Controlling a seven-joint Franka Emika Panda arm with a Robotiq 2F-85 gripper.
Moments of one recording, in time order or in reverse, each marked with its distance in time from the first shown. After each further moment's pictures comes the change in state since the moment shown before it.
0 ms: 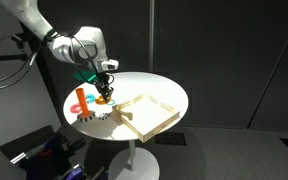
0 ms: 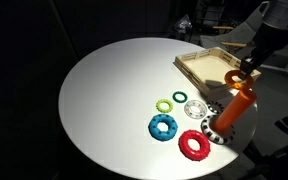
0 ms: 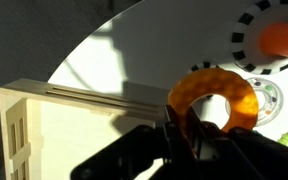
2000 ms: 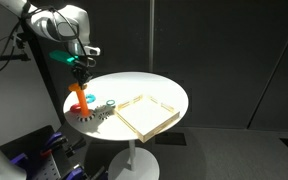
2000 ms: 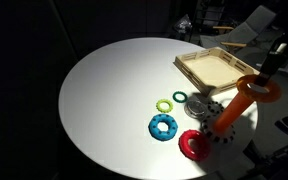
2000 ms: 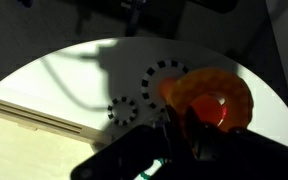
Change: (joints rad) arm 0.087 -0.210 0.095 0.022 0.255 -0.366 -0.189
